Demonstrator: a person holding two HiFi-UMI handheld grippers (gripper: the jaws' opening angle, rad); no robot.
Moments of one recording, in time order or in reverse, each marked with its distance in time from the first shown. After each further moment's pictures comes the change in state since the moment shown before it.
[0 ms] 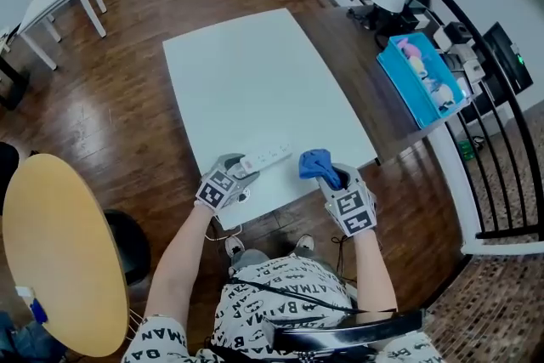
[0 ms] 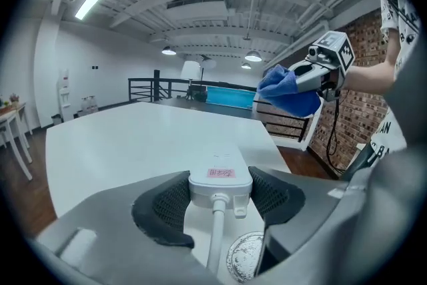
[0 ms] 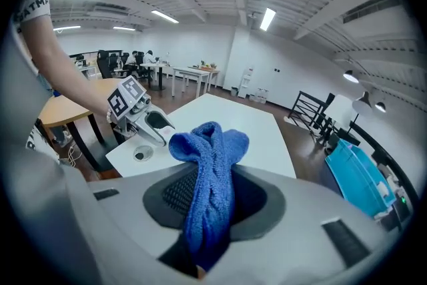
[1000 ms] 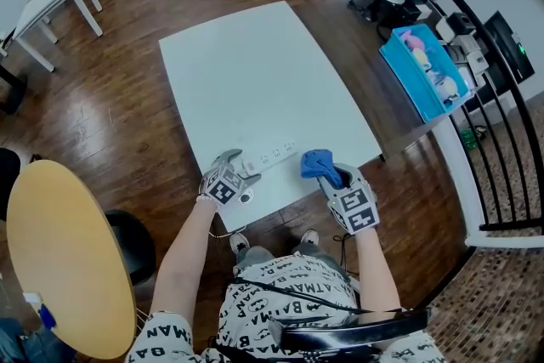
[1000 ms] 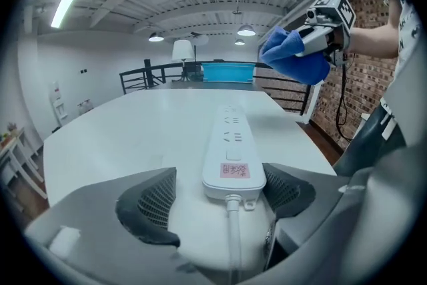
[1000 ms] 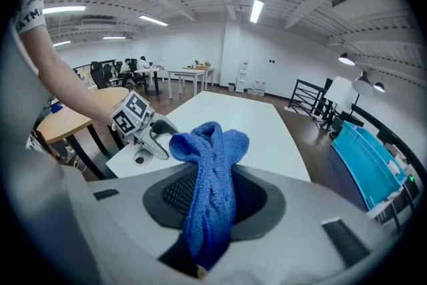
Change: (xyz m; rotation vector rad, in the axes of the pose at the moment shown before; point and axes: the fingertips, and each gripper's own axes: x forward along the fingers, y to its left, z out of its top) left arm 0.032 0.020 -0.044 0.120 0.182 0.030; right arm 0.017 -0.002 -0.019 0.095 0.029 0.024
